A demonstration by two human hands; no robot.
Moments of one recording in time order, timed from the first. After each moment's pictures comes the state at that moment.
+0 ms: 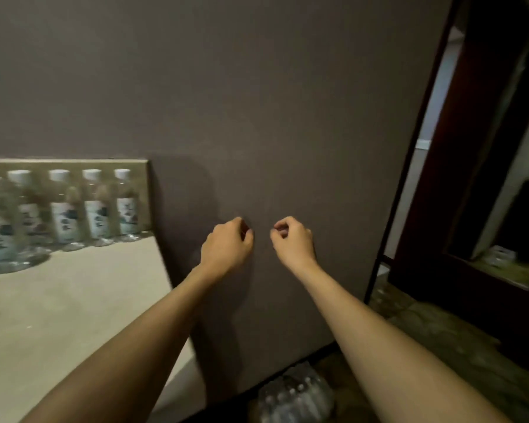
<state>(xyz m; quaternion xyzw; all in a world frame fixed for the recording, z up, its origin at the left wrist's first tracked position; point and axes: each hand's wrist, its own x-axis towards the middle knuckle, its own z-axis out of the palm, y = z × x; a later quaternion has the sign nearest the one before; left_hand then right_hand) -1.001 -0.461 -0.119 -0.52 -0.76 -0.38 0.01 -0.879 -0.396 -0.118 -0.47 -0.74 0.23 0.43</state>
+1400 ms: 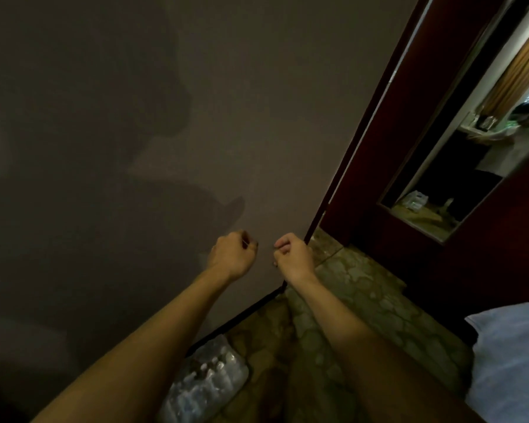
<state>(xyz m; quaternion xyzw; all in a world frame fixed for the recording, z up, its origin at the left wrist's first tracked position) -0.908 -0.033 -0.274 -0.54 -0.73 -0.32 -0.26 -0.774 0.003 -0.275 -0.63 -0.67 0.28 0.27</state>
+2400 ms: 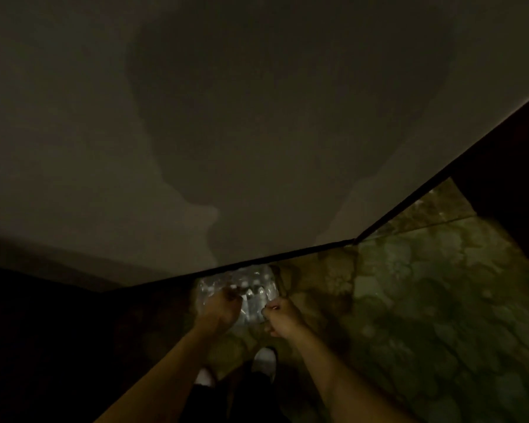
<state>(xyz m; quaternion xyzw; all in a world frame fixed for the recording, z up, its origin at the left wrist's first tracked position) -0.846 -0.004 -0.544 -0.15 -0.83 -0.23 -0.49 -0.724 0.087 -0.549 -0.57 -0.57 0.58 -0.16</state>
